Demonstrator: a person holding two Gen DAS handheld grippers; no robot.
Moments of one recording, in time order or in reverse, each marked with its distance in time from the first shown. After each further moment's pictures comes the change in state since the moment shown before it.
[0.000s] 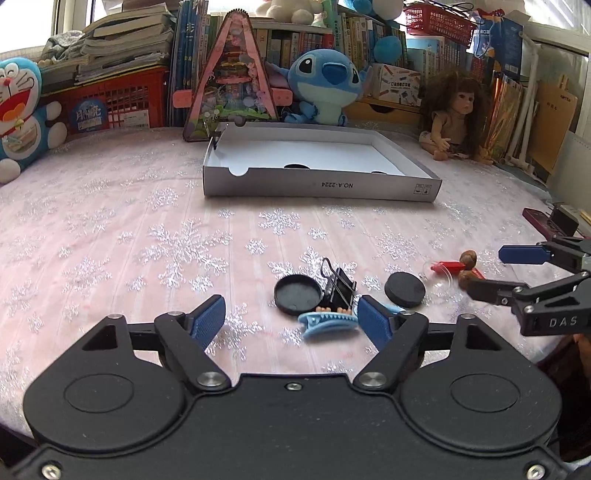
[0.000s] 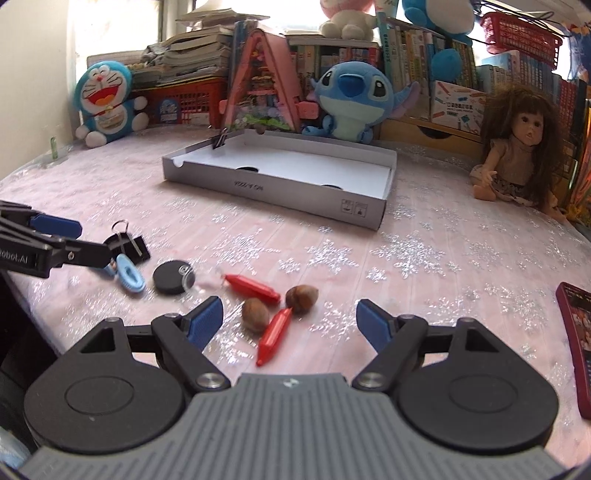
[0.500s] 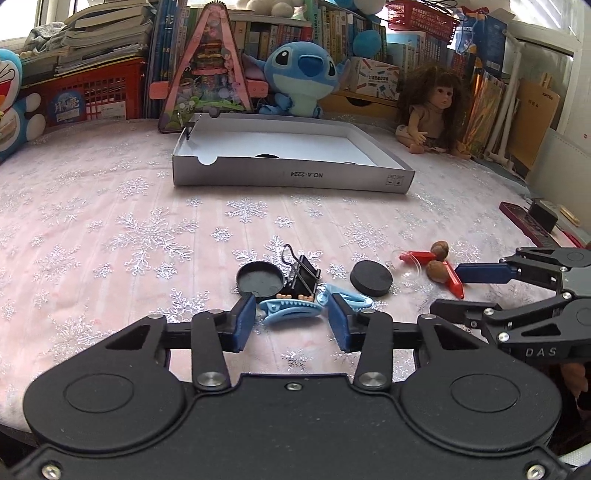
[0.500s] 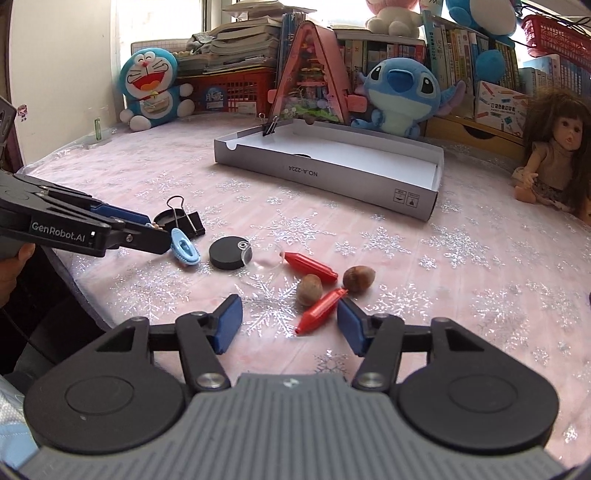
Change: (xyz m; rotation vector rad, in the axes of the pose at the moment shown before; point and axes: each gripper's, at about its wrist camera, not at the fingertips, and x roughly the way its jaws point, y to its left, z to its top) left arm 0.000 -0.014 -0.005 0.009 0.016 -0.069; right arm -0.006 0.014 -0.009 -0.053 0.015 0.114
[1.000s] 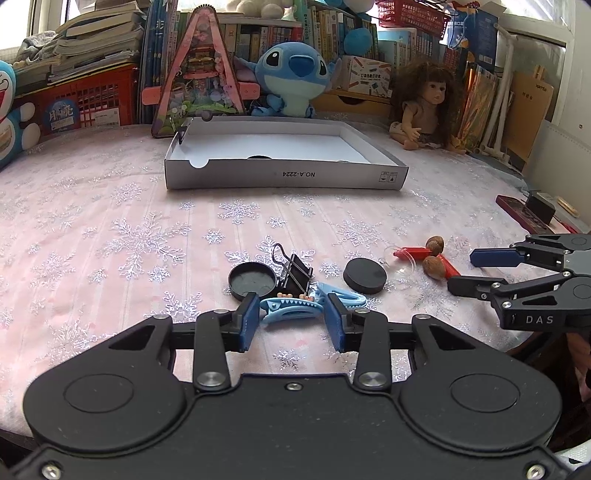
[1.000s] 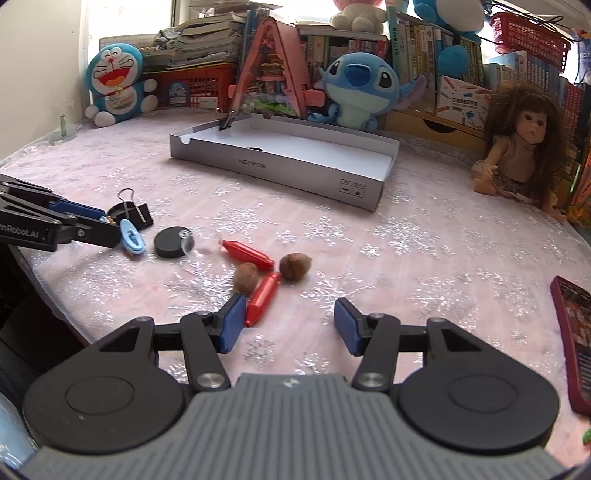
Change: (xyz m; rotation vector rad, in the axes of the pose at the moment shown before) left arm 0.002 -0.006 -0.001 0.031 -0.004 0.005; right arm -0.005 -0.024 -0.006 0.010 0.018 -0.117
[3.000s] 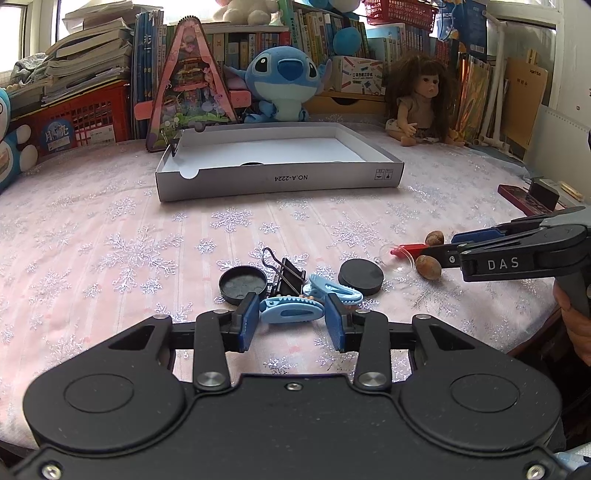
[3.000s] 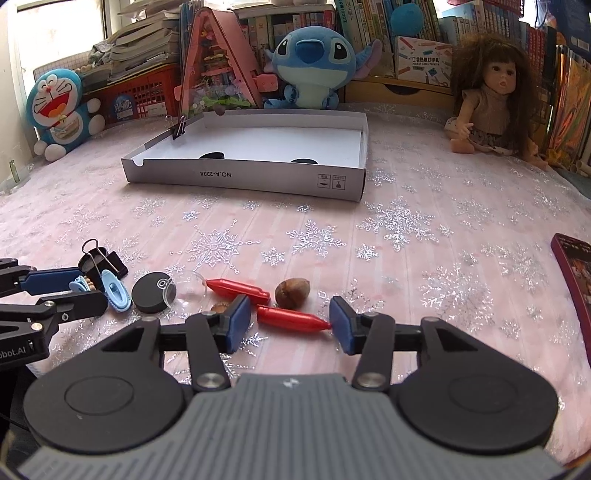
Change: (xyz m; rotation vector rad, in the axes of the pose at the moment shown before) left arm 0.006 -0.014 -0.003 0.060 -0.024 0.023; right arm 0.025 0.008 0.031 0.210 0.076 -0.078
